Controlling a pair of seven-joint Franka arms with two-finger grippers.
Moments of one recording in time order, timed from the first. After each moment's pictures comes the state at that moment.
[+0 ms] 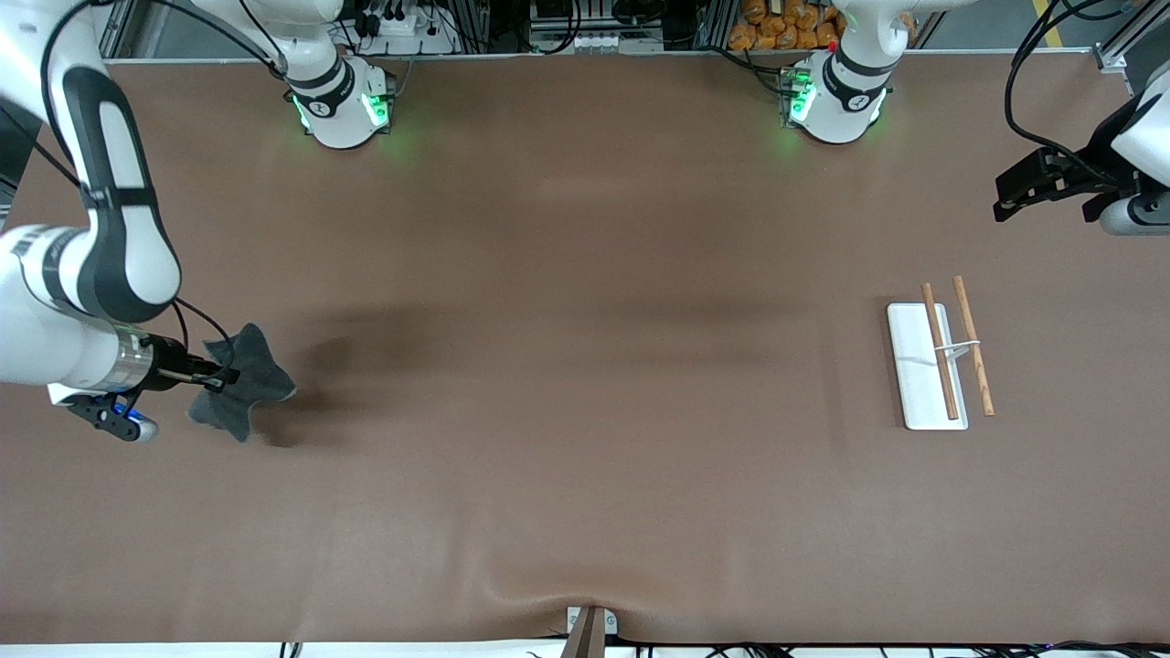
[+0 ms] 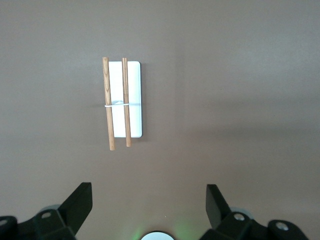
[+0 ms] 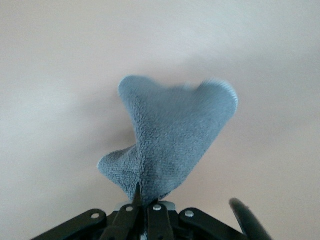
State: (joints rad) left arm 0.05 0.00 -0.14 -1.48 0.02 1.43 -0.06; right arm -0.11 0.39 0.05 -1.68 0.12 1.95 0.22
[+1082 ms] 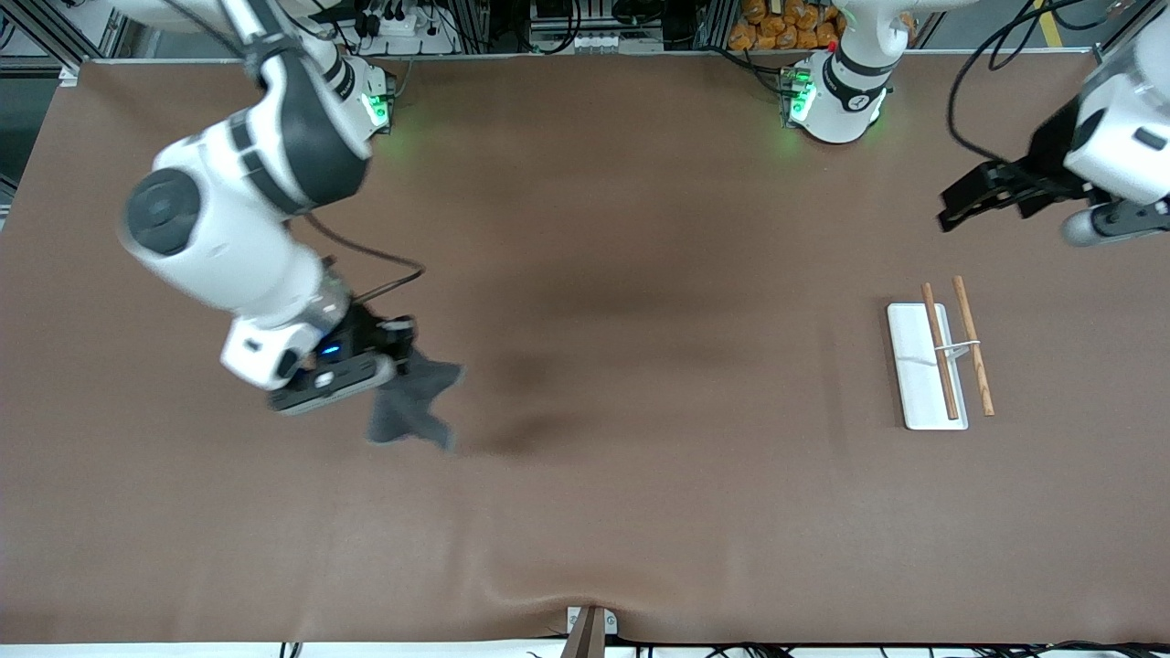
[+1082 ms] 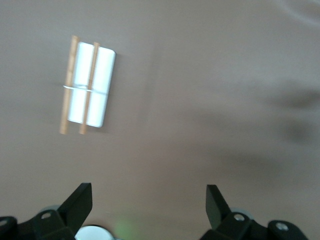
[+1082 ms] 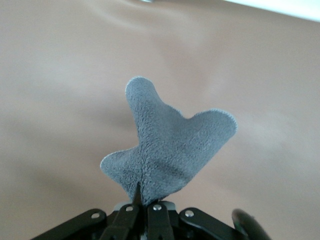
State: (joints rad) left arm 0.02 0.04 -0.22 -1.47 -0.08 1.49 -0.46; right arm 0.34 0.38 0.11 -1.43 0.12 1.98 -0.01
